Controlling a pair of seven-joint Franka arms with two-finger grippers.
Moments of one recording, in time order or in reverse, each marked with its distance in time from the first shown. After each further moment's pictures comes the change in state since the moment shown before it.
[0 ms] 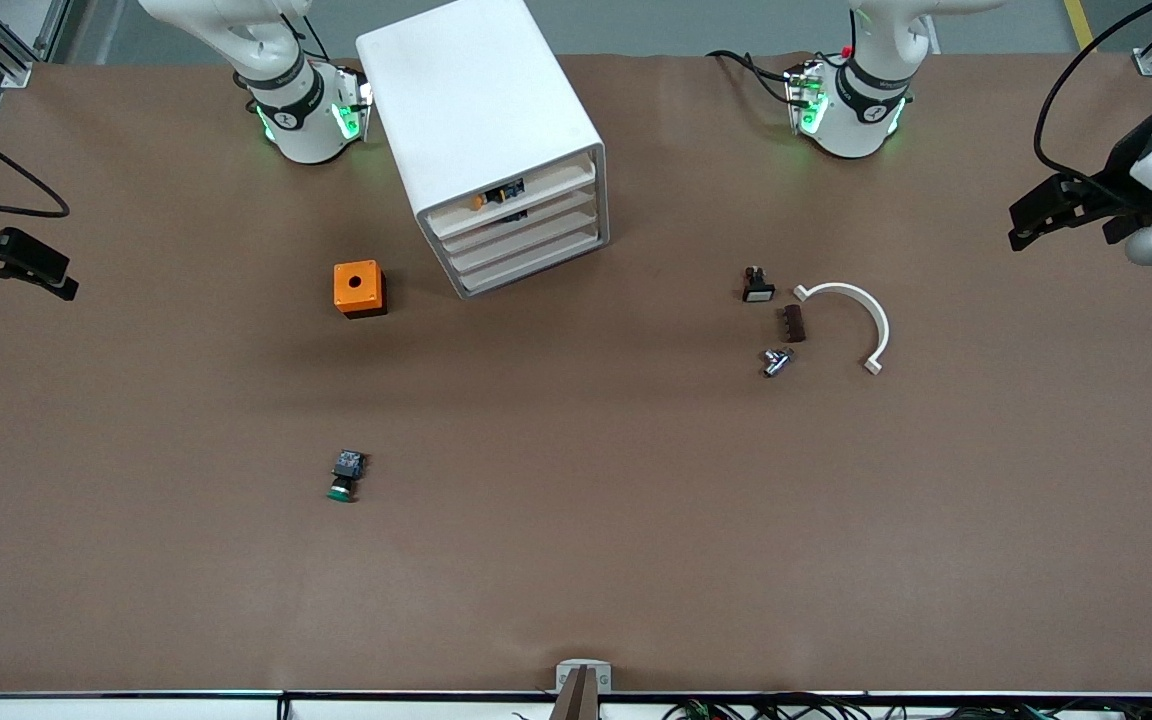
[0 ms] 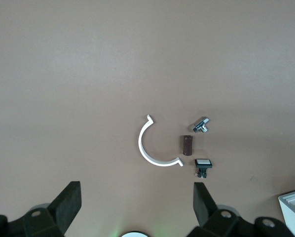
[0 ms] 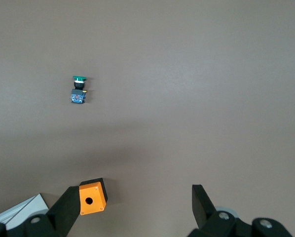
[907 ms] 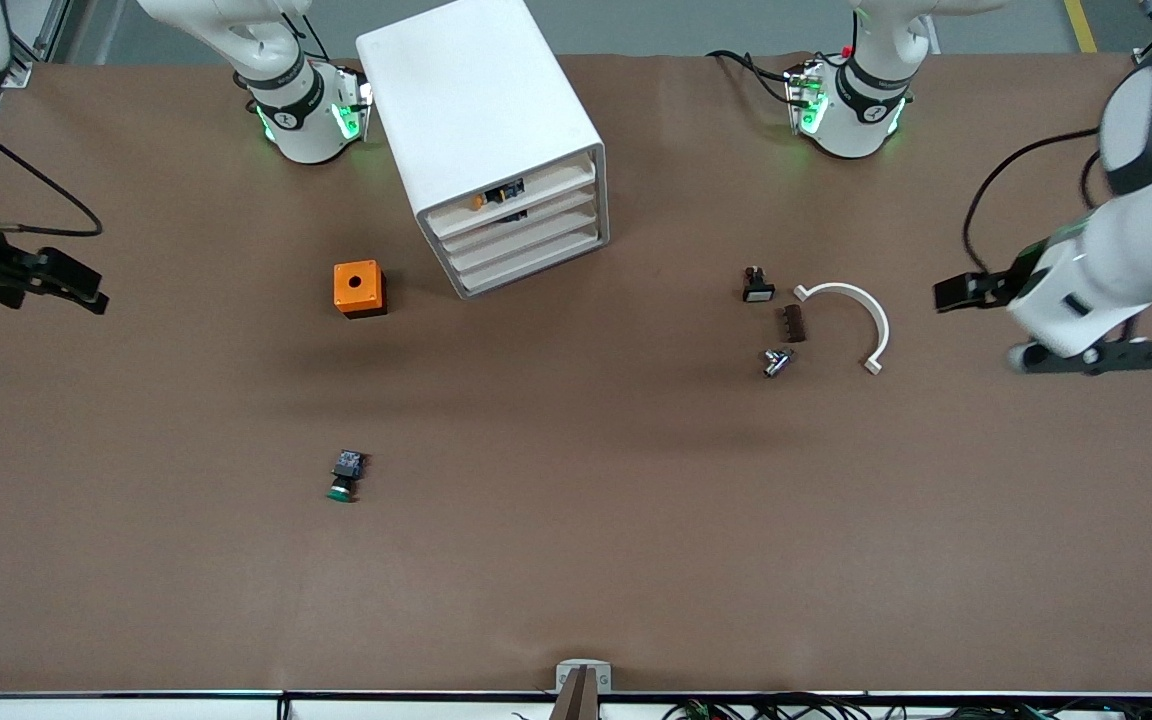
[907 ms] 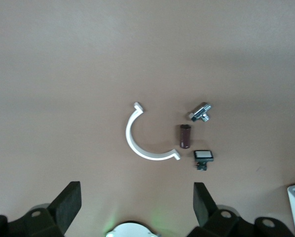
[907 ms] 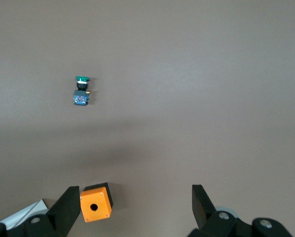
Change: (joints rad) left arm -0.069 0.271 -0.014 0.047 -0.002 0.000 -0.087; right arm 0.047 0.017 0.003 -0.074 0.001 0.085 0.061
